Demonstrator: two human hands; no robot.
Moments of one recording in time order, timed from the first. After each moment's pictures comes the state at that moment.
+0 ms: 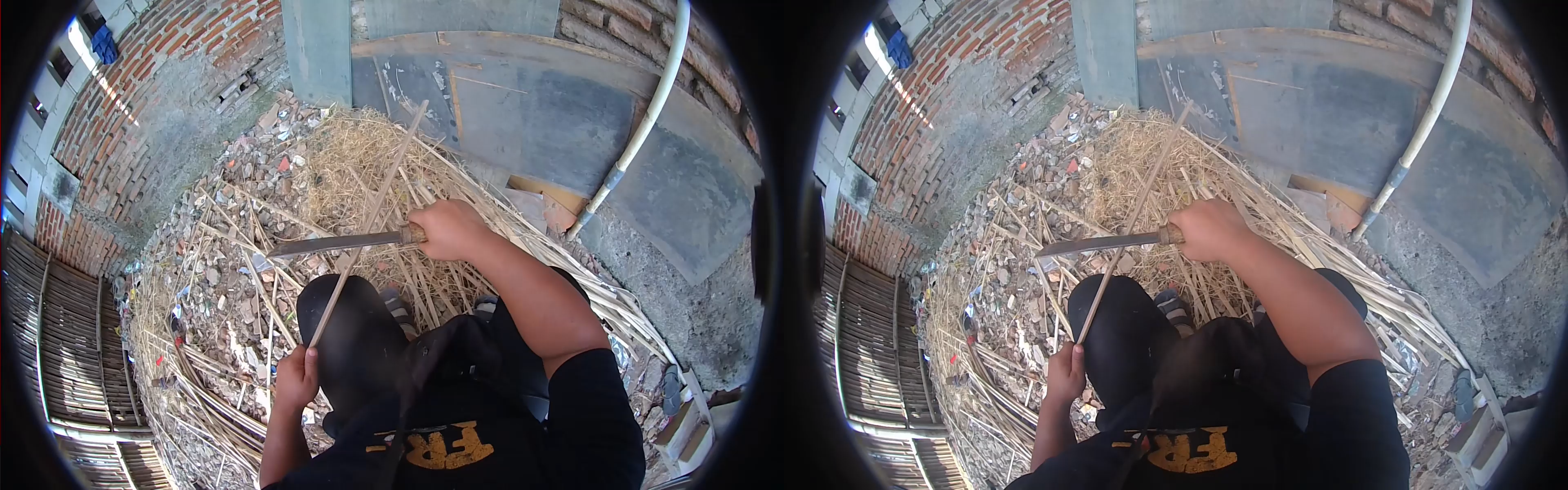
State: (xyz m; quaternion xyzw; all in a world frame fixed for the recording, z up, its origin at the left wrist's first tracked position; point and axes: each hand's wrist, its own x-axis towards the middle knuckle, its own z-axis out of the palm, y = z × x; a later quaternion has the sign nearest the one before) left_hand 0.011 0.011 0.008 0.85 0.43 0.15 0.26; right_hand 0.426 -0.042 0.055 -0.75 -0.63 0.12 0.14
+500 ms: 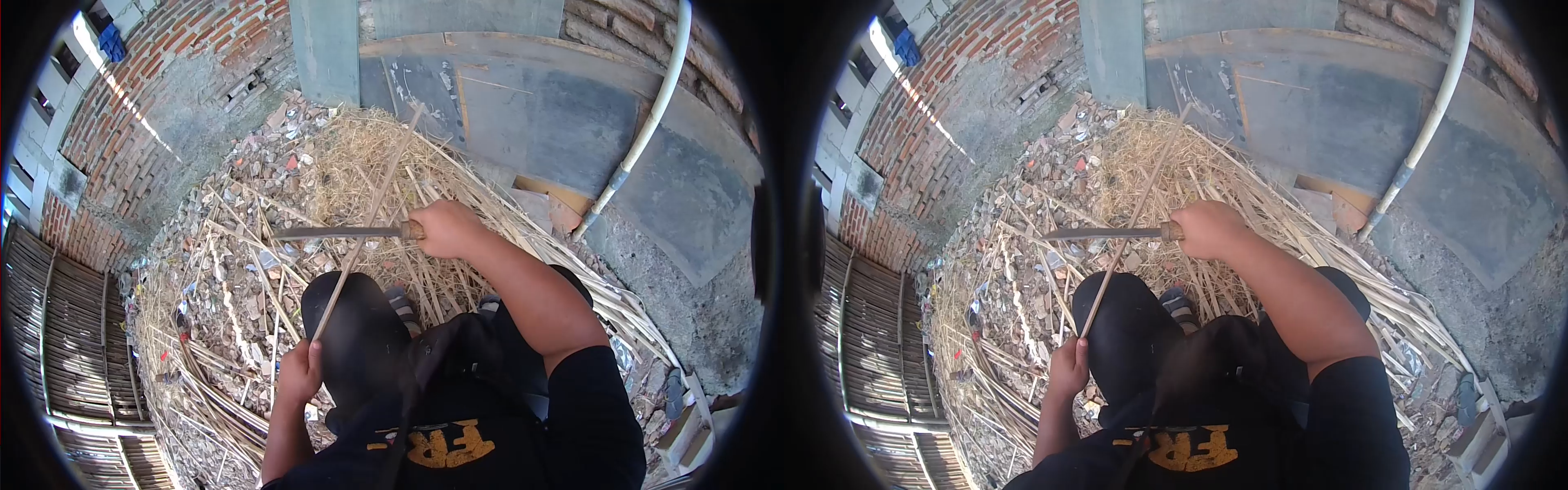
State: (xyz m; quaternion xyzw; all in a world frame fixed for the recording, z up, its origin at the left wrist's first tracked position) left_hand 0.014 0.010 0.015 0.86 0.45 0.13 0.22; right_hand 0.419 -0.034 0.049 -0.75 -0.62 0.17 0.17
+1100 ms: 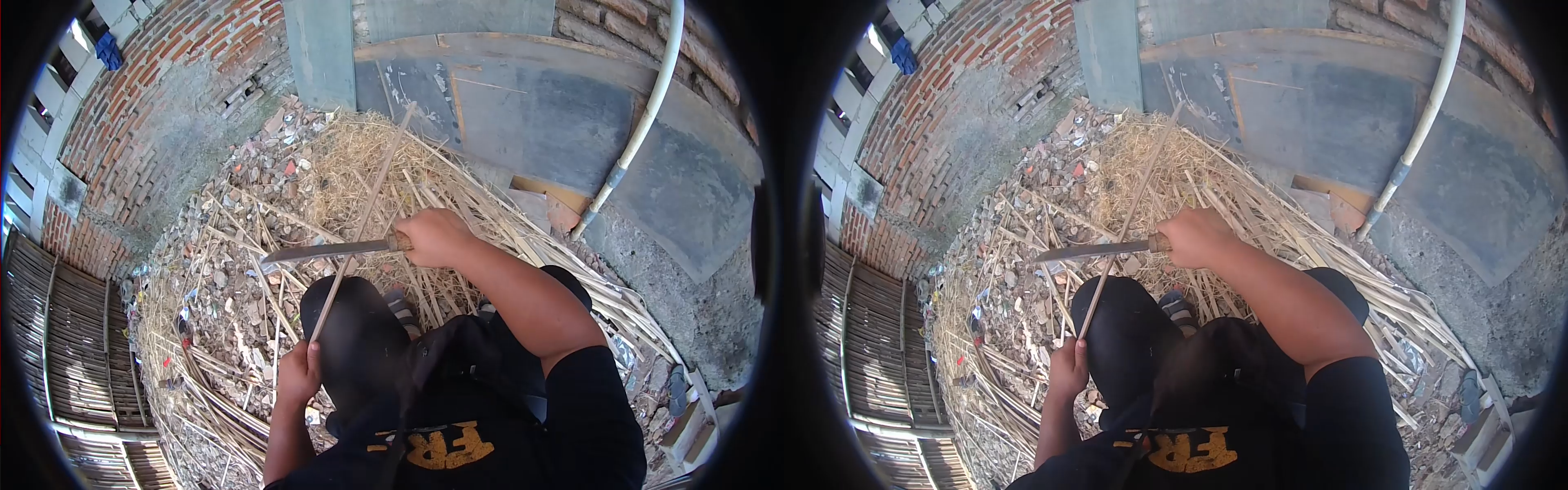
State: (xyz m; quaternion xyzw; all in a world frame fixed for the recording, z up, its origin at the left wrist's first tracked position) left_hand 0.019 0.012 0.015 0.86 0.45 0.14 0.20; right_hand 0.409 -0.029 0.039 -0.73 -0.64 0.13 0.17
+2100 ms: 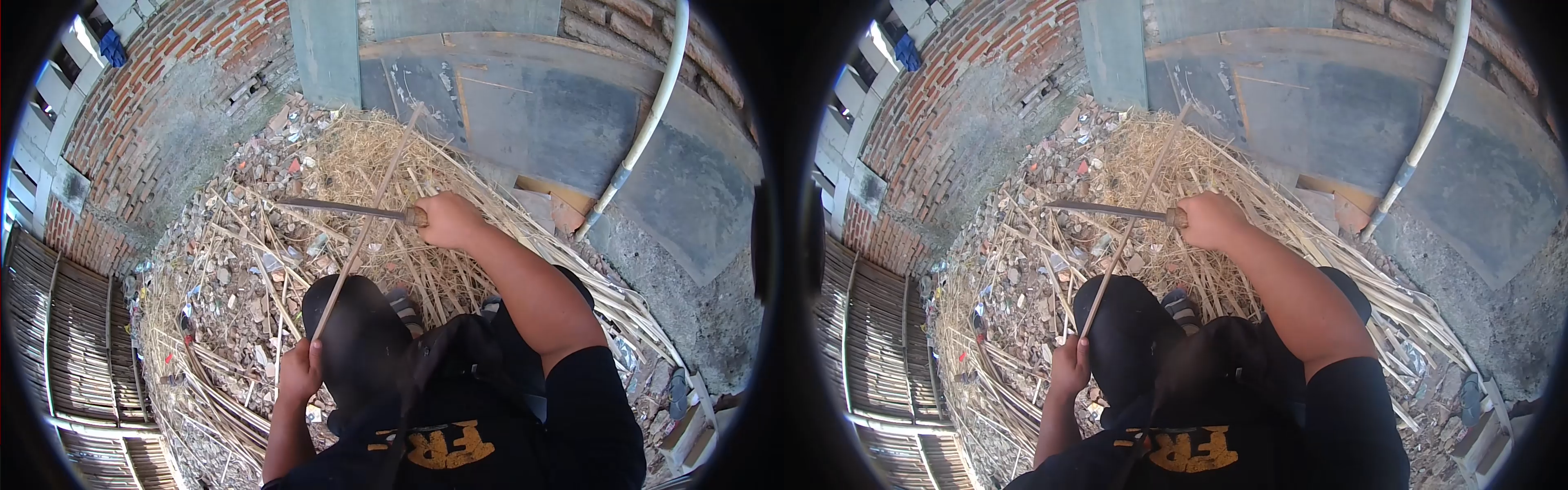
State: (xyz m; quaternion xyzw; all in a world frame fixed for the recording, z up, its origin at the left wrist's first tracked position) left_hand 0.014 0.017 0.012 0.86 0.45 0.14 0.20; right_hand 0.432 -0.027 0.042 -0.77 -0.57 0.17 0.24
